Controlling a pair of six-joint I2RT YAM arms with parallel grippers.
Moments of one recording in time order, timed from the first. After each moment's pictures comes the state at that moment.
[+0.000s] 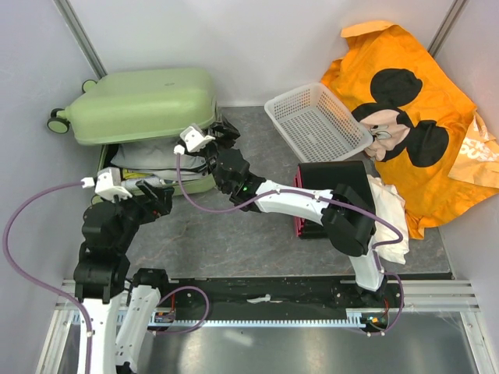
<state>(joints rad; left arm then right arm) -0.05 0.43 0.87 -0.71 0.07 -0.47 1.04 2.03 1.58 0.72 0.66 -0.80</state>
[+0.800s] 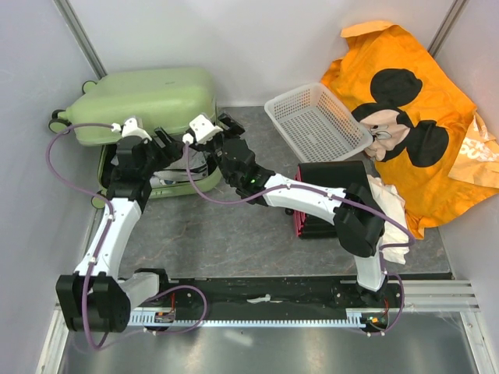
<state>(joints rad) -0.03 1.09 0.88 -0.14 0.06 -0.51 1.00 1.96 1.58 0.58 0.59 -0.61</state>
